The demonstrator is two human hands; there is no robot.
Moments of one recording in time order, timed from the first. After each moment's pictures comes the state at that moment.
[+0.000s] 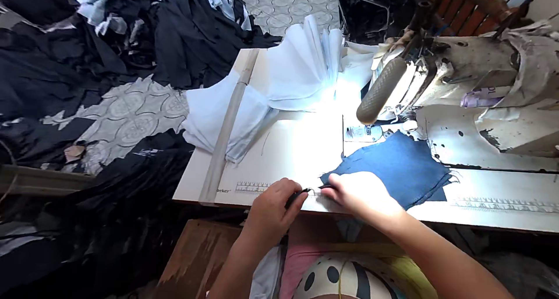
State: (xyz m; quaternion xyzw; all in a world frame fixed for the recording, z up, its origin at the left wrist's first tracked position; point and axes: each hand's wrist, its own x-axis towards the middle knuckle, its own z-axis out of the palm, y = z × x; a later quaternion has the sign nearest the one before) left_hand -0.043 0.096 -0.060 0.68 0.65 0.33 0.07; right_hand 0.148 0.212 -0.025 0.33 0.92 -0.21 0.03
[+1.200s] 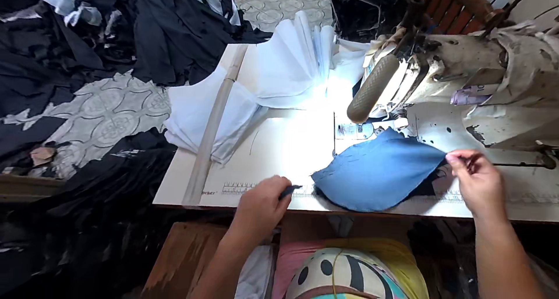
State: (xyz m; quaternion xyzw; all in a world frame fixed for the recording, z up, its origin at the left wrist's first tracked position) left_hand -0.047 0.103 -0.065 0.70 0.66 0.27 0.05; right_hand 0.329 0.259 -0.063 0.51 0.70 -0.22 -0.46
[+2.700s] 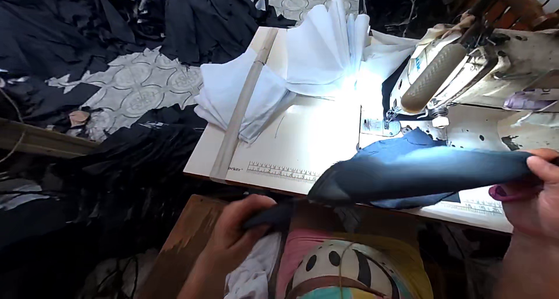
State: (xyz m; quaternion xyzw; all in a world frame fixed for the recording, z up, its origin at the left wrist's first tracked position) left_hand -0.079 0.029 -0.048 0.65 0.52 0.52 0.22; right_hand 0.285 0.238 0.002 0.39 0.54 -0.46 -0.58
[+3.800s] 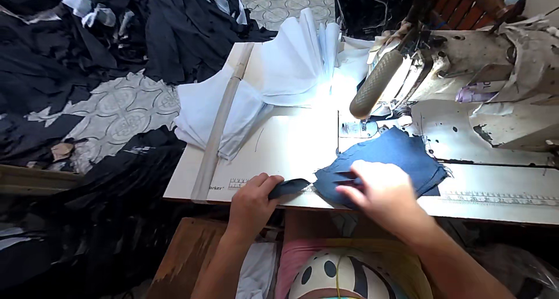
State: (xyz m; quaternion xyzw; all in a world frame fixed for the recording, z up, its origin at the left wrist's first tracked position) left_hand -0.063 0.092 -0.086 0.67 0.69 0.29 -0.05; right_hand 0.188 0.201 -0.015 0.39 0.90 -0.13 -0.16
